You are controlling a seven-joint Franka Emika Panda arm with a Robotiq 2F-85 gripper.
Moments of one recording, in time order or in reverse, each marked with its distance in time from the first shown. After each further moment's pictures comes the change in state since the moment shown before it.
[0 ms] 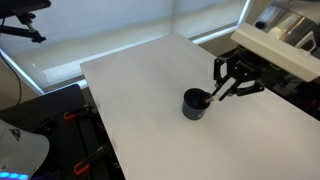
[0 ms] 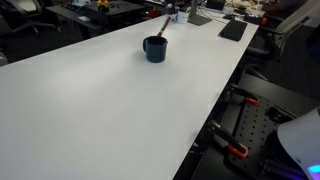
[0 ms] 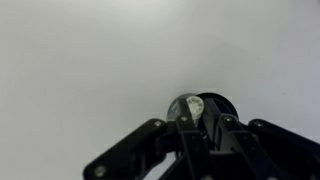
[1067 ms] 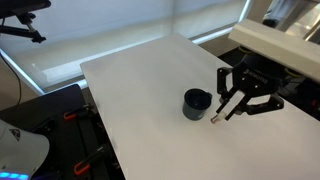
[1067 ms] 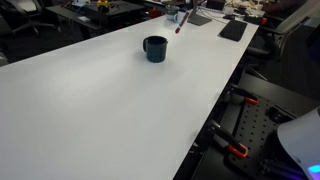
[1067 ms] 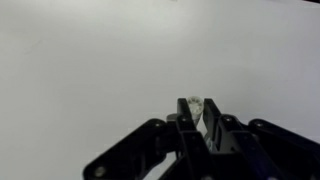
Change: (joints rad) arm -0.007 -0.138 -0.061 -0.177 -0.110 0.060 0.118
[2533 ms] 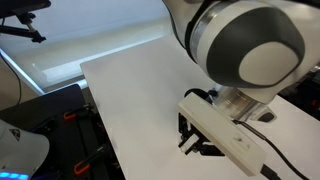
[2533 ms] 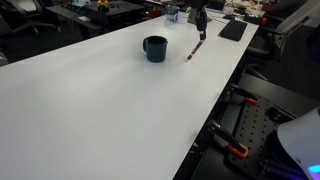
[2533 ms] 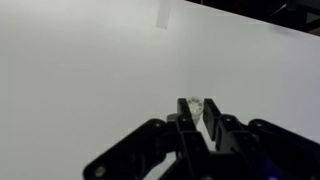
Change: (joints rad) arm -0.052 -0.040 -0.014 -0.355 0.007 0.256 -0.095
